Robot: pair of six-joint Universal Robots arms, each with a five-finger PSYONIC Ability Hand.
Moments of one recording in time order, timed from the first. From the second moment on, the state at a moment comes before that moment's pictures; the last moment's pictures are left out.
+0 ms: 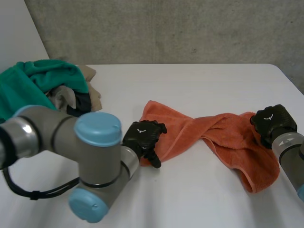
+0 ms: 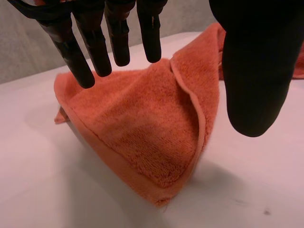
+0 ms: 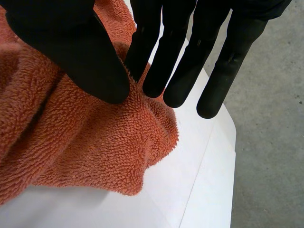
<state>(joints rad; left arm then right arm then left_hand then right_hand) 3.97 -2.22 -1.38 3.23 -1.62 3.10 1.74 -1.28 1.80 -0.19 1.57 2.35 0.37 0.38 0.38 0.38 0.21 1.11 1.17 1.19 1.20 0.99</state>
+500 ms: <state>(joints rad) 3.91 -2.40 -1.24 3.24 -1.70 3.04 1.74 -1.28 1.82 -0.19 1.54 2.35 0.66 0.65 0.65 0.65 0.47 1.11 1.17 1.19 1.20 0.99</state>
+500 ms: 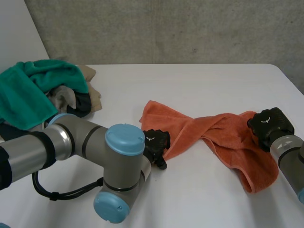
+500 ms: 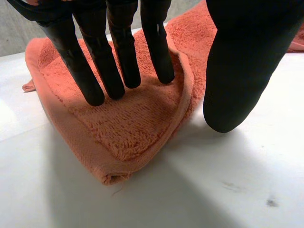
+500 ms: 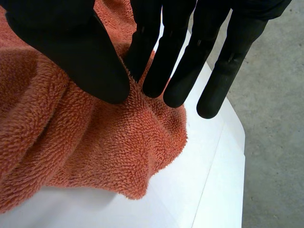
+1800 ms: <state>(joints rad) 4.11 -2.03 -1.41 3.25 -1.75 3.23 1.82 -1.09 1.10 0.41 1.33 2.58 1.14 1.19 1.19 1.20 0.99 0.44 0.43 0.43 0.41 0.21</state>
